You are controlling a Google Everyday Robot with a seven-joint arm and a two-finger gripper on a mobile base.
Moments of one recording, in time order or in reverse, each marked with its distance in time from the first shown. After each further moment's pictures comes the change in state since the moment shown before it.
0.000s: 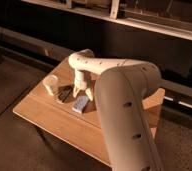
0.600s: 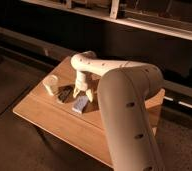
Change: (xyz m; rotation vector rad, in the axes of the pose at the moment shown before) arm 0.005 0.008 0.011 -0.045 0.024 0.001
